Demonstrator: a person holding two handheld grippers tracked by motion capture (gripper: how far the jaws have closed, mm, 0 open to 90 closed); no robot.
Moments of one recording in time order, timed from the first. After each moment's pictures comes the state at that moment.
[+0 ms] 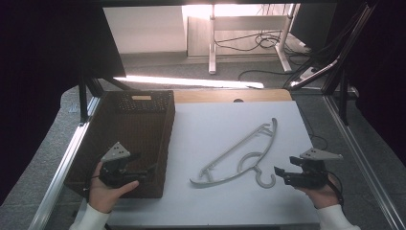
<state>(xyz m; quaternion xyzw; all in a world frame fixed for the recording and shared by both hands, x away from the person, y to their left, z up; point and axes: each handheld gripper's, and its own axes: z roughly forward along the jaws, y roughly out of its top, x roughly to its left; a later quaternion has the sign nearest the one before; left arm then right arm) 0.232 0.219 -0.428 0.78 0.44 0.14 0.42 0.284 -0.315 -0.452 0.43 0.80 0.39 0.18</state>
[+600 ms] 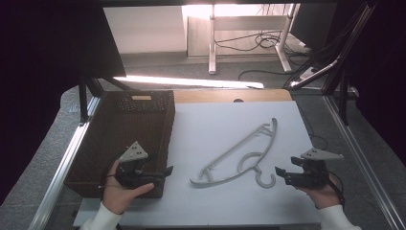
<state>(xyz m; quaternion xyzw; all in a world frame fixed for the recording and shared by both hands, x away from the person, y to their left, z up) 0.232 0.177 -0.416 0.80 0.40 0.12 0.43 0.284 -0.317 -0.453 0.43 0.80 0.39 0.18</state>
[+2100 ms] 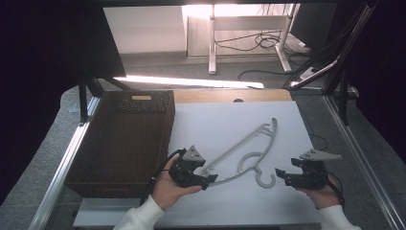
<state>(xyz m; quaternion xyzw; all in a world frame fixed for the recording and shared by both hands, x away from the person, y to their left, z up) 0.269 0.059 -0.448 0.86 0.33 0.05 0.39 0.286 -0.318 -0.459 0.44 0.80 0.37 0.17</state>
